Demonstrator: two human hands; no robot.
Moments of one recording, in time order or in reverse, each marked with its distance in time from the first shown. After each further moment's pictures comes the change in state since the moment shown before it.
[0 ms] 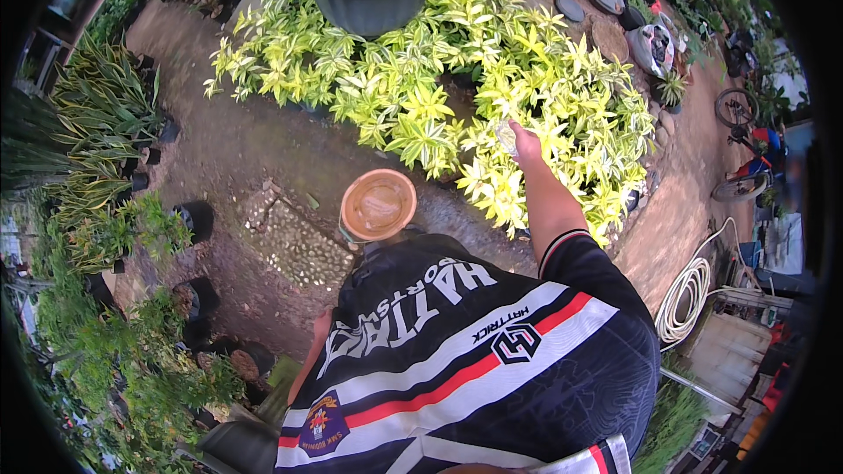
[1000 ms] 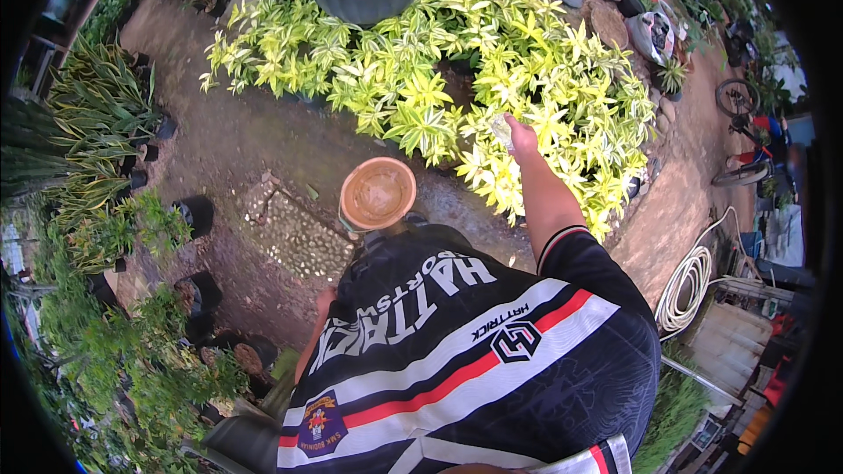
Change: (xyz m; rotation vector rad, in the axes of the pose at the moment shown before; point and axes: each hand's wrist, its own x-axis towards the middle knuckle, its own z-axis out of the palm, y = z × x) left_hand 0.019 0.076 -0.002 0.658 -0.049 0.075; right_hand -0.010 0.015 -0.001 0.007 0.041 0.018
